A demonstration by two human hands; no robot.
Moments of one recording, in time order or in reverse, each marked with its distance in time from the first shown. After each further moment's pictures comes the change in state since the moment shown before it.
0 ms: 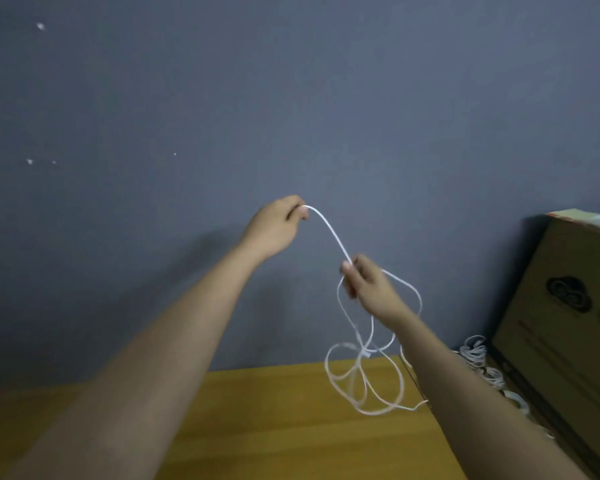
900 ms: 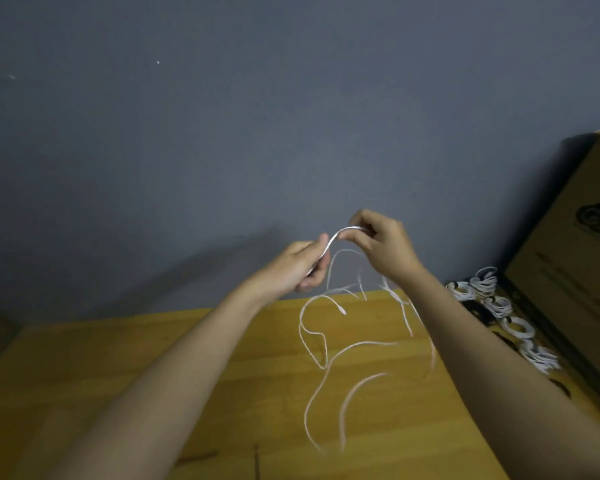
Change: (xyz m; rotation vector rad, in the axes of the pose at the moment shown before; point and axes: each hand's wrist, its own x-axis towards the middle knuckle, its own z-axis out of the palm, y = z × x) left_hand -0.127 -0.028 0.056 -0.791 -0.556 -0.283; right_hand -0.024 0.020 0.027 -0.281 0.034 -0.097
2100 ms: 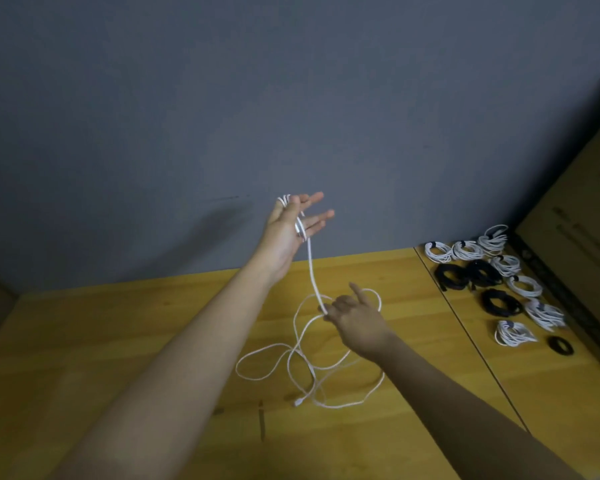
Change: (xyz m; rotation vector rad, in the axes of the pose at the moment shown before) left_hand 0.033 -0.056 0.010 -0.619 0.421 -0.019; right_hand -0.143 0.094 0.097 -0.764 -0.470 -0.271
